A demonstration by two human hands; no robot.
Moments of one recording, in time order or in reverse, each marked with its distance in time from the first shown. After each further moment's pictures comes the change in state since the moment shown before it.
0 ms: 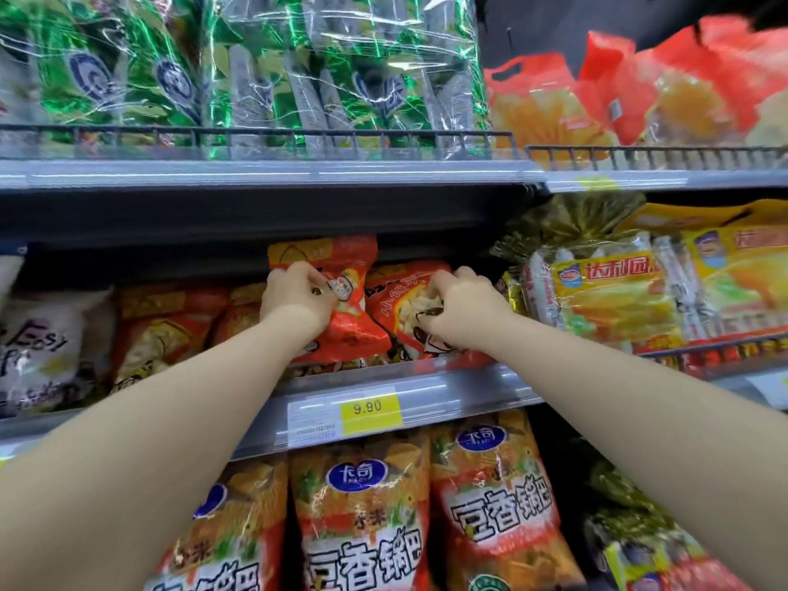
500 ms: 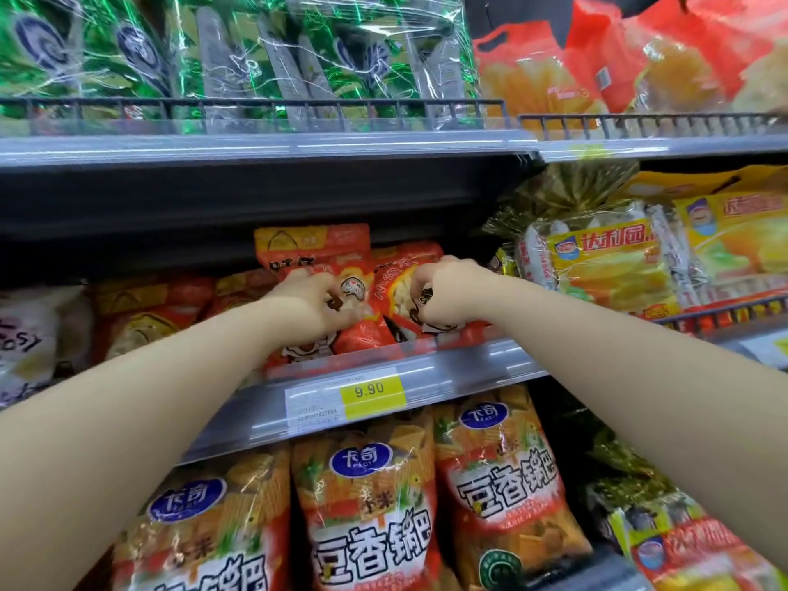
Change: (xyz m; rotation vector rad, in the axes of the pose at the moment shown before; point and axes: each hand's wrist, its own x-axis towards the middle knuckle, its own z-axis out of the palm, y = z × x) left_hand -0.005 -0.006 -0.006 0.391 -0.454 0.270; right_hand -0.002 -0.017 -0.014 -0.145 -0.242 -0.011
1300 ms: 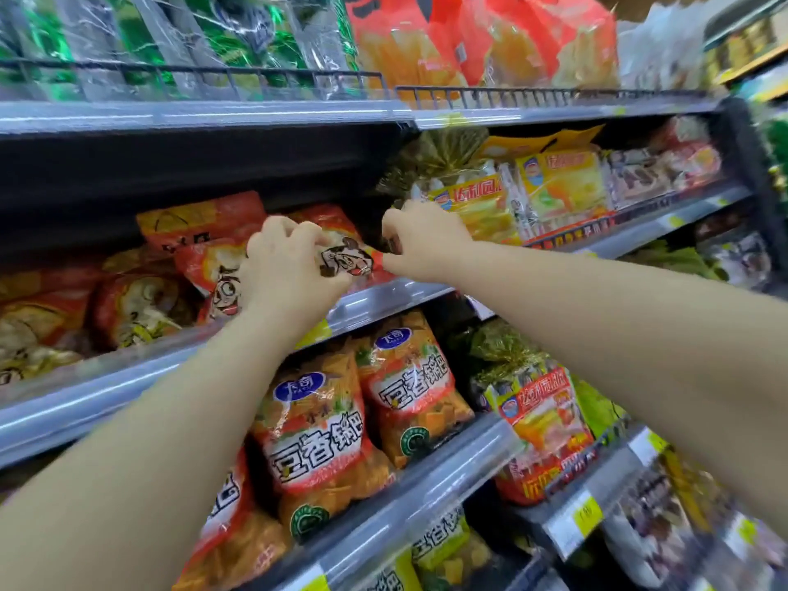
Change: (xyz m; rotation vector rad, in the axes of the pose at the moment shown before) left_hand -0.079 0.078 0.008 -0.194 0.404 0.220; right_hand -0.083 0.029 -0.014 -0.138 0.300 0.121
